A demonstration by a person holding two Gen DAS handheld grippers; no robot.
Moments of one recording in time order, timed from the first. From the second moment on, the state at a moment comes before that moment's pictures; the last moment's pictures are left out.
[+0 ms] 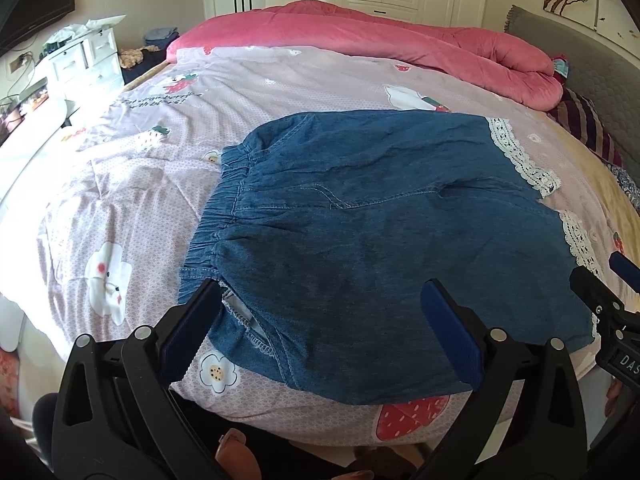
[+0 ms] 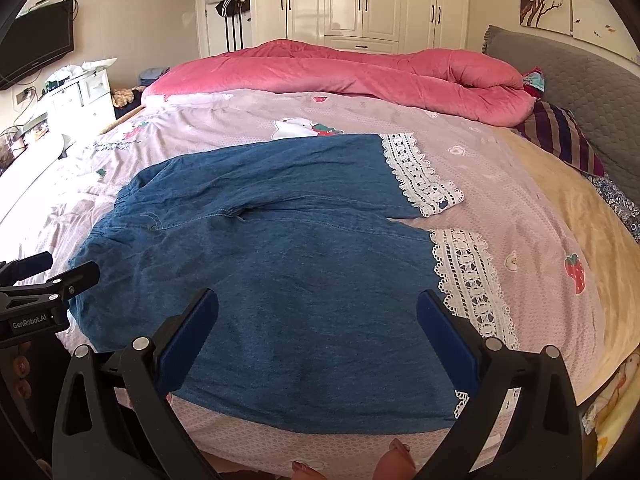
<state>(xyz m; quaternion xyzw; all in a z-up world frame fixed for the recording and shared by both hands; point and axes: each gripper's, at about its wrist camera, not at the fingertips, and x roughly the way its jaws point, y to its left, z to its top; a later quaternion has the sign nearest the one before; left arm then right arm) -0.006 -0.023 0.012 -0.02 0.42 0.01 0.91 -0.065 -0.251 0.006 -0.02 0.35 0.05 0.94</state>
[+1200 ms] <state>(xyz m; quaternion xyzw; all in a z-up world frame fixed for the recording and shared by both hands) 0.013 -0.010 0.006 -0.03 0.42 0.03 0.91 -0.034 -0.249 0.003 0.00 0.36 0.08 0.93</state>
